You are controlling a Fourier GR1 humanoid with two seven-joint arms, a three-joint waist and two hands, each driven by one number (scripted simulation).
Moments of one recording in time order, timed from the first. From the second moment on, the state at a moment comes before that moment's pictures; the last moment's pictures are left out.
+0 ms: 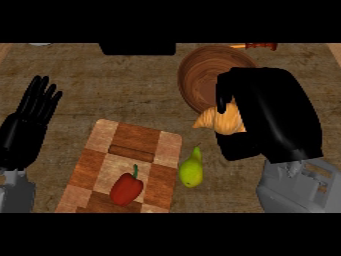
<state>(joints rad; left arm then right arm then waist) -0.14 0.20 0.16 -1.60 0.29 -0.10 0.08 -0.62 -0.01 0.22 -1.94 1.08 0.63 0.64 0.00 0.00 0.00</state>
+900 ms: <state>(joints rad) -0.14 0.18 0.16 -1.60 0.28 -0.11 0.06 -0.91 -0.14 -0.14 -1.11 1.02 0.12 0.25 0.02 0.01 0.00</state>
